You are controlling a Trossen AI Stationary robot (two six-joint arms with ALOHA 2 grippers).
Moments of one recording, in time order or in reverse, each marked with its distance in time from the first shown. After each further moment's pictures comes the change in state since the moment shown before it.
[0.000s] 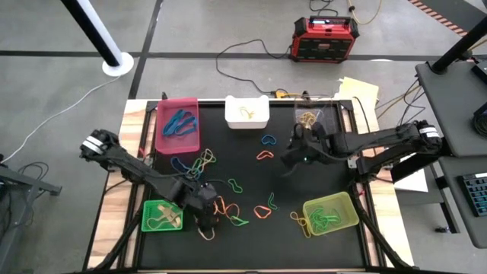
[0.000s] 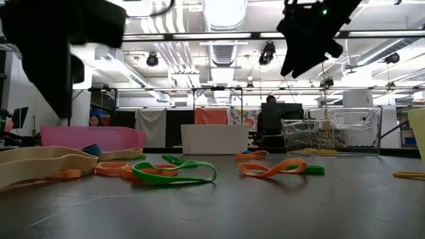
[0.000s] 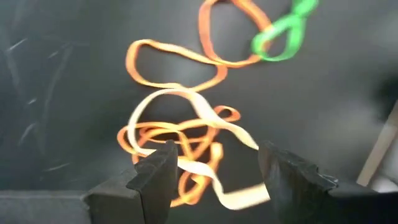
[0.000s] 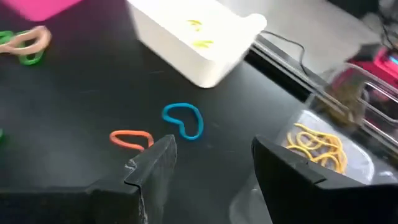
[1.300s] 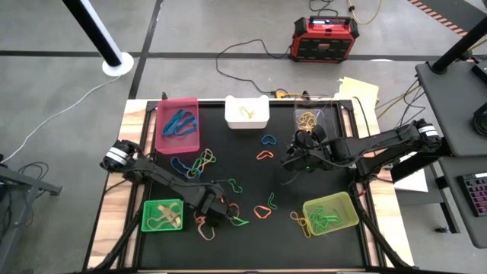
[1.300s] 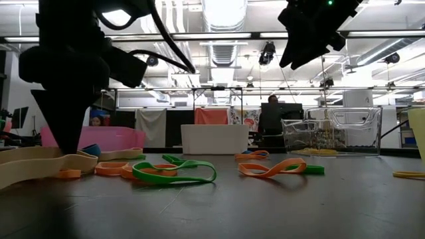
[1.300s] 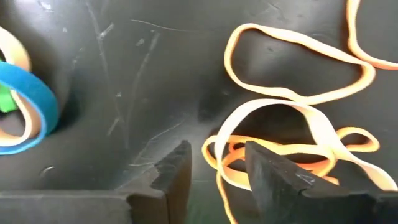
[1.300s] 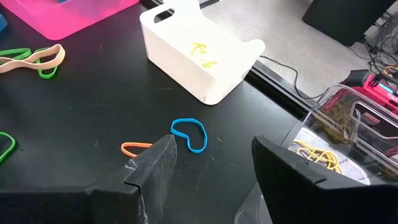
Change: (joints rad) left arm 0.066 0.287 0.192 -0.321 -0.047 0.031; right arm 0.099 0.002 0.000 0.017 0.123 0.027
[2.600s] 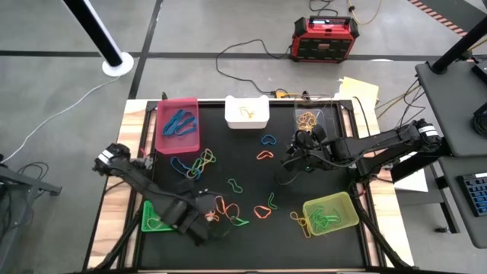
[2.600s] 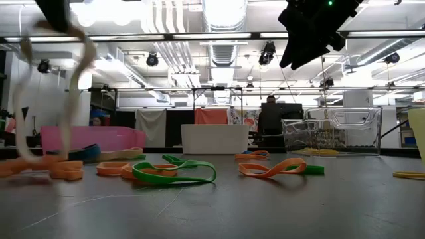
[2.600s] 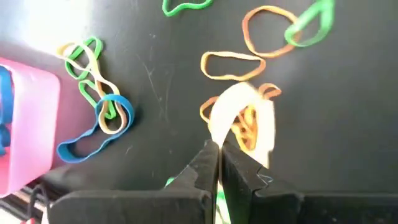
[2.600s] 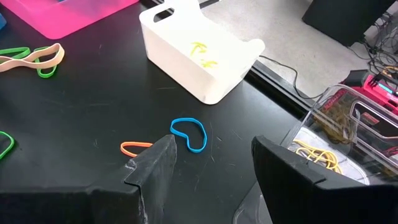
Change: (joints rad) left arm -0.196 -0.042 0.469 -0.502 -0.181 0.042; right arm 0.000 0.000 -0.002 -0.001 0.000 -0.001
